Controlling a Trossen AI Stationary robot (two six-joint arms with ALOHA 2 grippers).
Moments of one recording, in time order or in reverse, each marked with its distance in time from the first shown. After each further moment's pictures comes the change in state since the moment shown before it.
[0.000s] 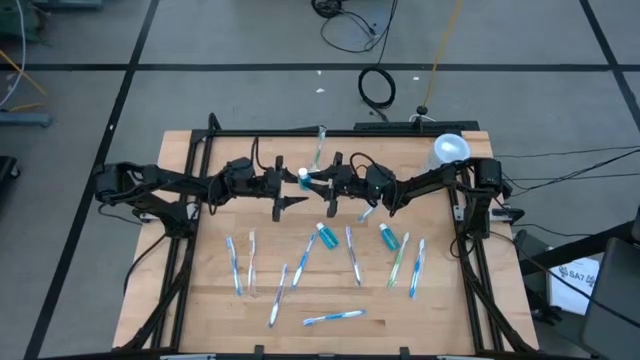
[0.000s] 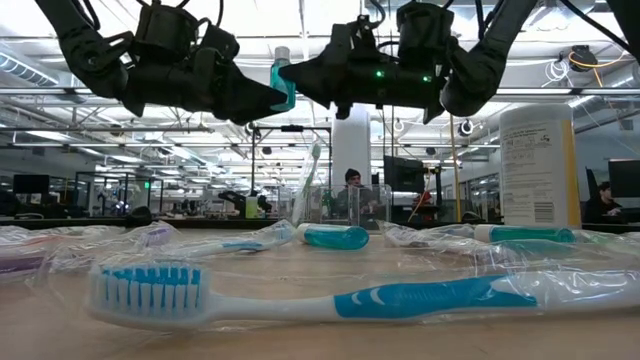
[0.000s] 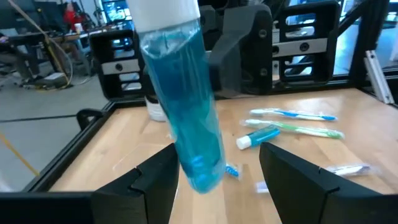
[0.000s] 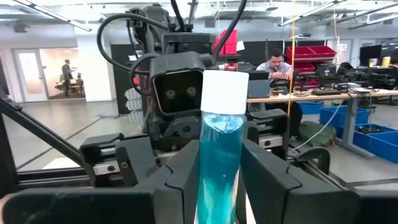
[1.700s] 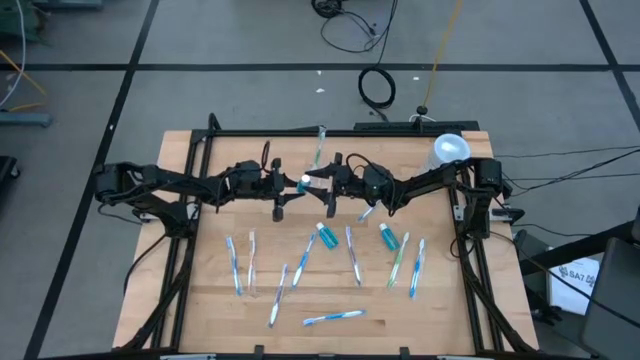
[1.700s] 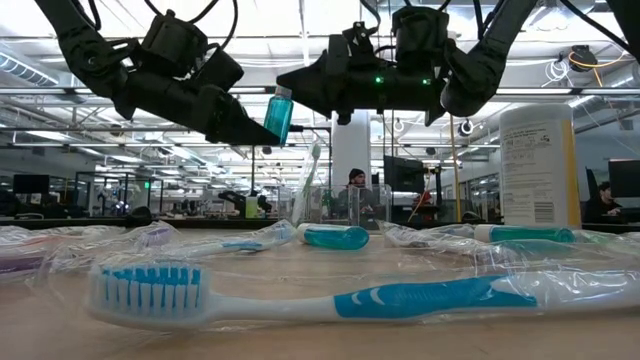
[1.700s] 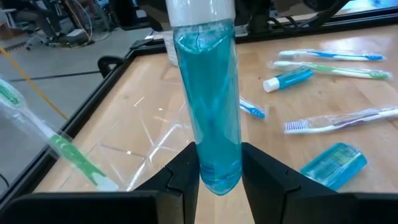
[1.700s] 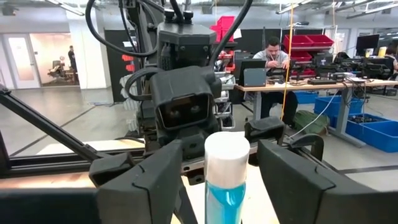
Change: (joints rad) left arm 0.001 0.000 0.000 -0.201 -0.141 0.079; right arm -0.002 0.000 0.000 -0.060 0.008 -0.018
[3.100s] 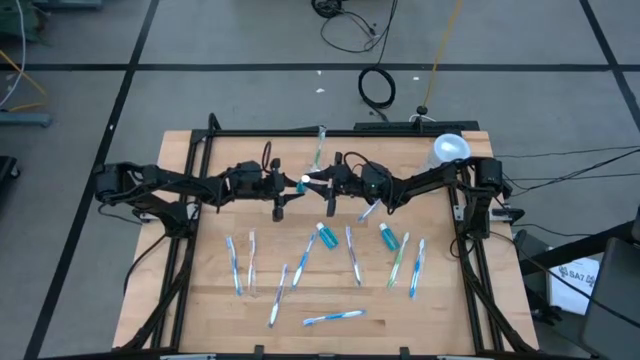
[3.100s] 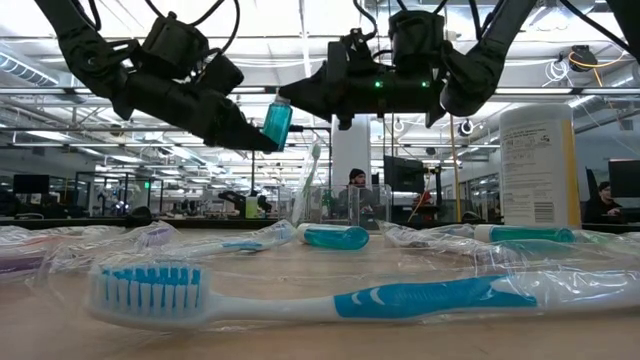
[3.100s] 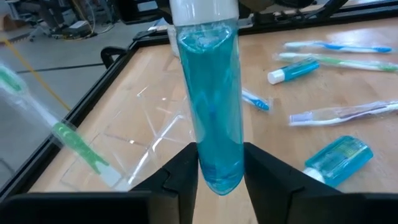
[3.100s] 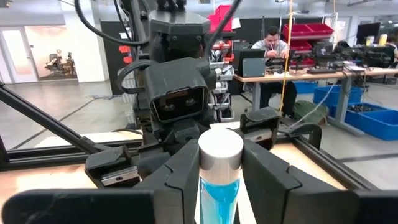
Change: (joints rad) left arm 0.000 0.001 -0.002 -0.026 -0.041 -0.004; right arm -0.015 -0.002 0.001 -0.060 -0.003 0.011
